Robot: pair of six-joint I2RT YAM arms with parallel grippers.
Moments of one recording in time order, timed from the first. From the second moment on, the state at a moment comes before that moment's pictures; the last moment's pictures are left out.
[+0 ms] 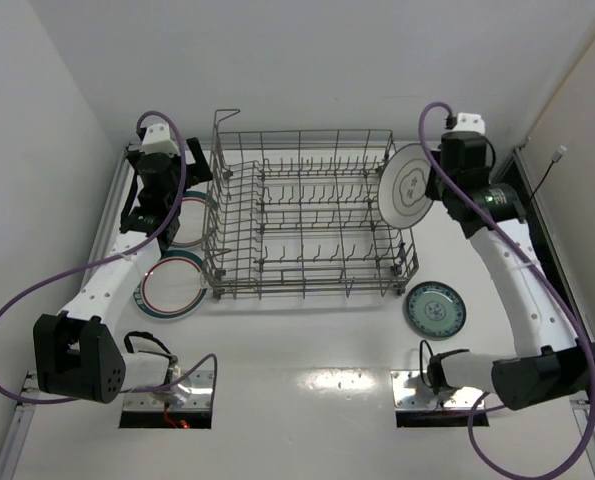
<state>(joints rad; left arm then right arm) -0.14 1.28 1.02 0.13 -0.29 -0.19 0.17 1.27 1.44 -0.70 0.39 0.19</state>
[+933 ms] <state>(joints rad) -0.14 1.29 1.02 0.12 -0.29 -0.19 0.51 1.49 1.32 -0.70 0.75 0.18</state>
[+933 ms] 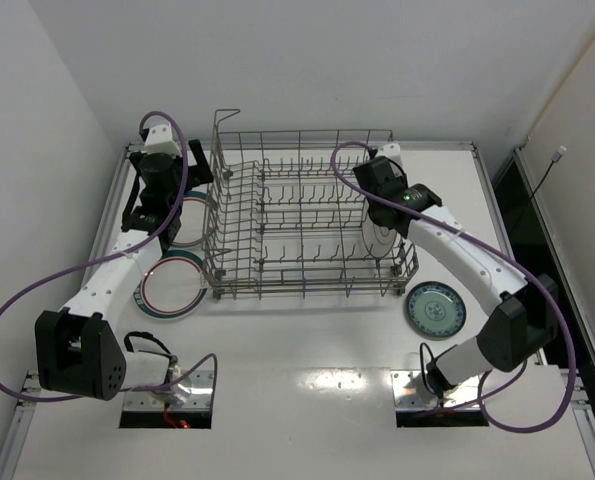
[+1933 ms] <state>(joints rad) -0.14 1.29 1.02 0.11 -0.31 -0.19 -0.17 1.23 1.20 -0.85 0.25 0.26</state>
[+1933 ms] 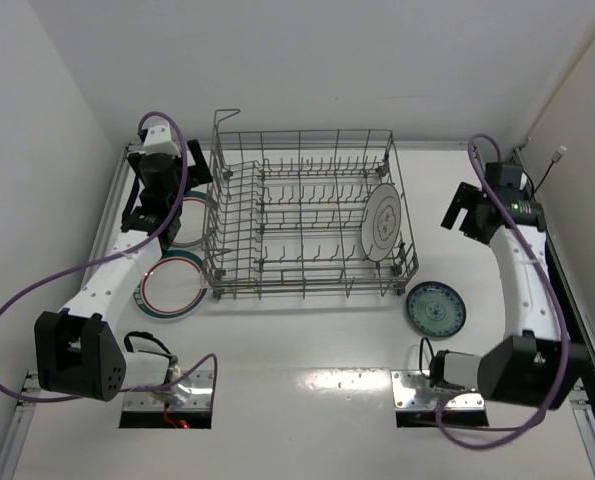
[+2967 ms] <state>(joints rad) -0.14 1.29 1.04 0.09 -0.33 -0.19 -0.54 1.67 0.96 -0.92 0.00 0.19</state>
